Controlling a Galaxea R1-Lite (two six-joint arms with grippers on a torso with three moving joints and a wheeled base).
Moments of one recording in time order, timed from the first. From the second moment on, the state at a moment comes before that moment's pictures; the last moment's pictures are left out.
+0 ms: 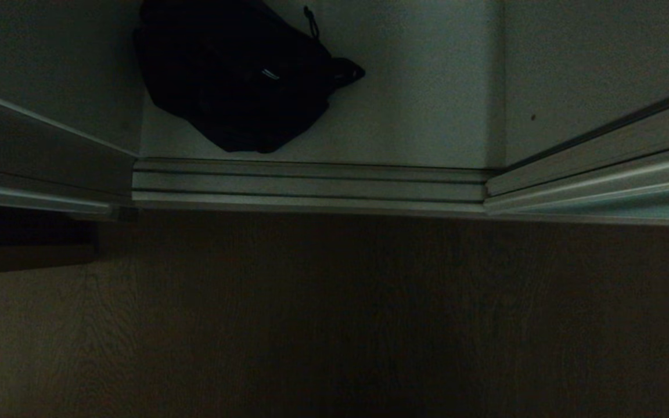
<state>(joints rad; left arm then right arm) 0.00 0.00 0.00 0.01 -0.02 0.13 0.00 0.00 0.00 -0.01 0.02 -0.06</state>
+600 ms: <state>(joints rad) 0.00 0.00 0.00 0.01 -0.02 0.13 0.00 0.00 0.00 0.00 0.02 -0.03</state>
